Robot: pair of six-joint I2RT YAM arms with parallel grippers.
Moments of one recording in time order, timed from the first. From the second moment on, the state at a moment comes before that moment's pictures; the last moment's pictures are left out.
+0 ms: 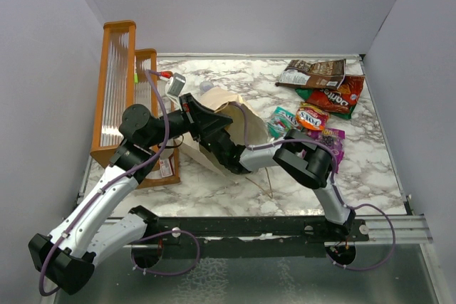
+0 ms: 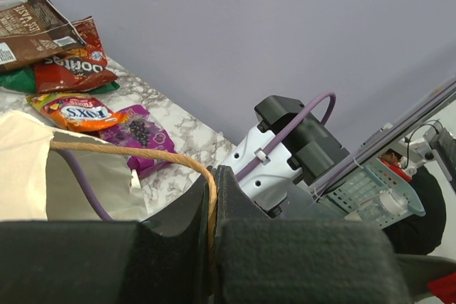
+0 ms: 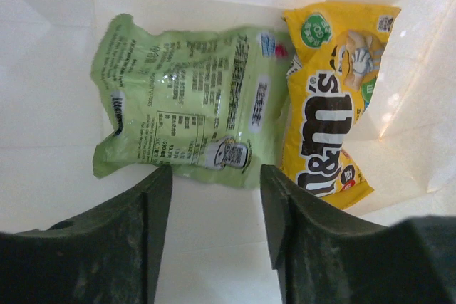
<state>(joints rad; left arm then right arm) -0.53 0.89 0.88 0.23 0.69 -0.74 1.02 2.16 1.20 0.56 0.53 -0.19</state>
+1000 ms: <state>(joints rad) -0.54 0.79 0.82 0.07 0.58 -0.59 1.00 1.81 0.93 0.49 0.28 -0.21</state>
